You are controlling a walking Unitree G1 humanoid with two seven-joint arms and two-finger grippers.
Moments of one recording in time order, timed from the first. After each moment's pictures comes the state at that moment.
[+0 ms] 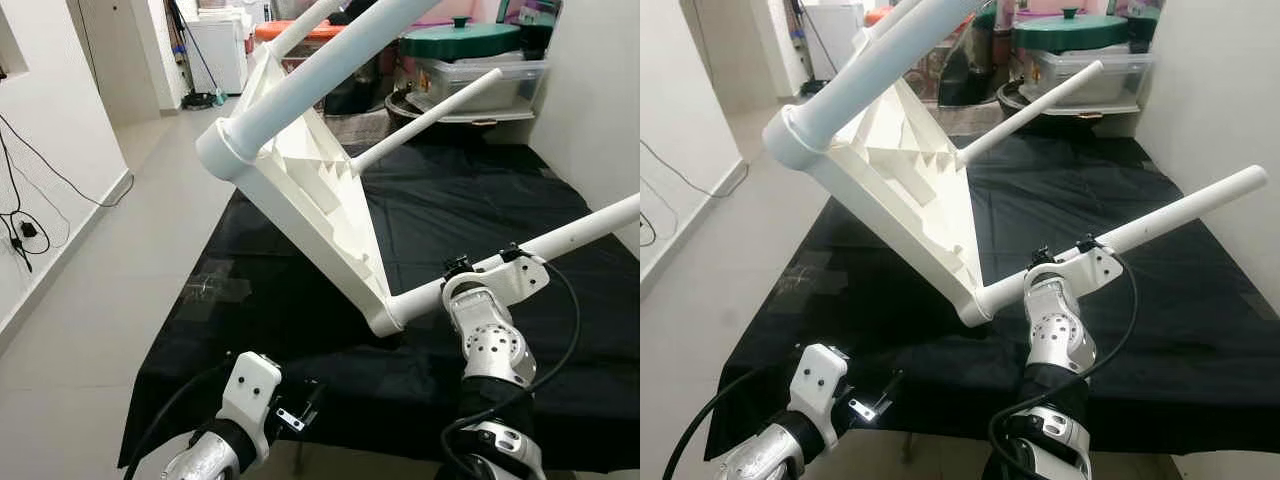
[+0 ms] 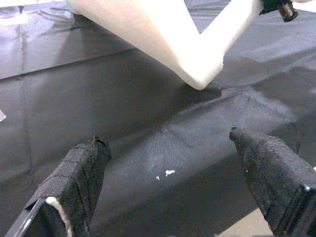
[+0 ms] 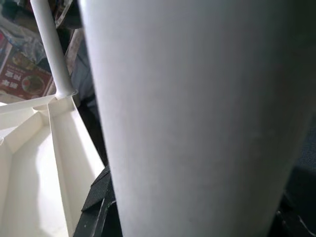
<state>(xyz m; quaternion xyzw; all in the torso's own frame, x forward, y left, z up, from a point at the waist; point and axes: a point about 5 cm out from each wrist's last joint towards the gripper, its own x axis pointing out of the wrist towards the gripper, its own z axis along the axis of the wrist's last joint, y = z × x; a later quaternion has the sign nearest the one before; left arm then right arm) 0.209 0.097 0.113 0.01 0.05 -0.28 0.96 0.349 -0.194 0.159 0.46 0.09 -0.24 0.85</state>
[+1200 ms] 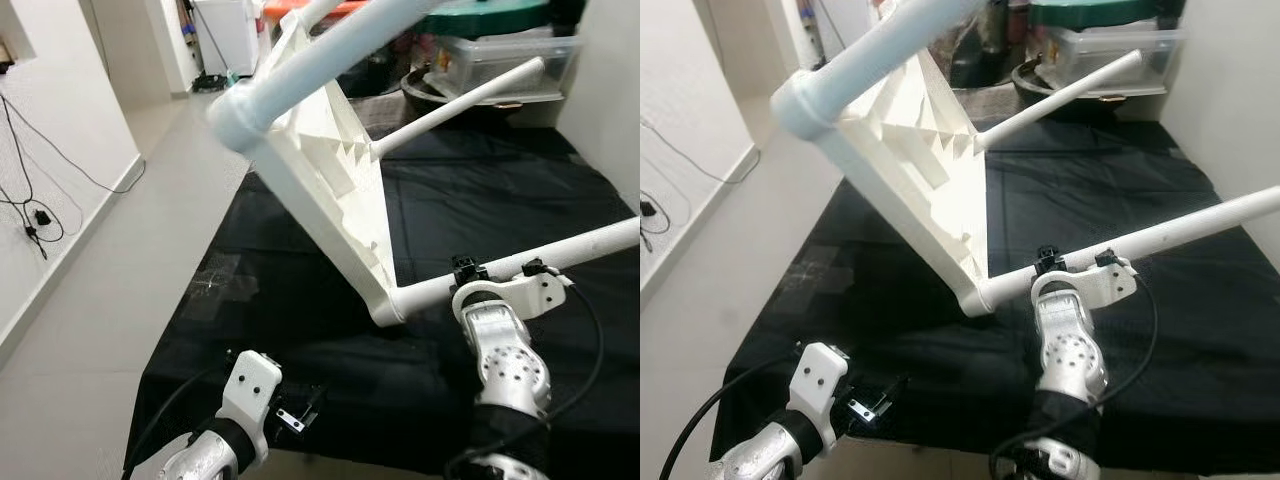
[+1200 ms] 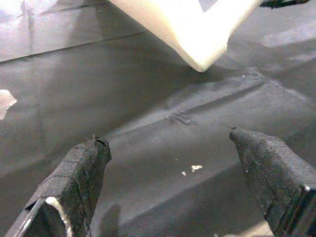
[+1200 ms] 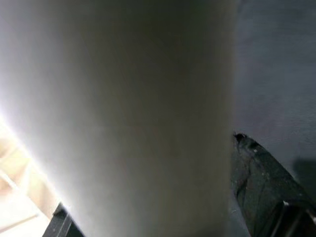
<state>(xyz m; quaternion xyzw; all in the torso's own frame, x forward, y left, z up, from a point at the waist) 0.209 0.098 0.113 0.02 0.06 -0.29 0.96 0.318 -0.197 0.165 0.52 0.05 -0.21 0.83</state>
